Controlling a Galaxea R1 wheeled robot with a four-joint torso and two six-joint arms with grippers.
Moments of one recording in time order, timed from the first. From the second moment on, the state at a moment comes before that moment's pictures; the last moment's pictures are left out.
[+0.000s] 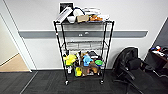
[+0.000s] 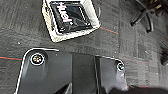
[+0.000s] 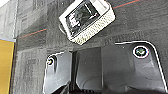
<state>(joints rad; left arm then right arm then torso) 1.31 2.70 -2.19 -0.10 -0.15 -0.10 -1.33 2.79 -2.31 -0.08 0.10 0.13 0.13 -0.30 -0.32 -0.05</state>
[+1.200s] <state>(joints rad) 1.29 2.68 -2.18 -0.11 -0.16 -0.11 -1.22 2.72 -2.20 -0.08 0.07 0.13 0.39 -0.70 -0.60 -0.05</state>
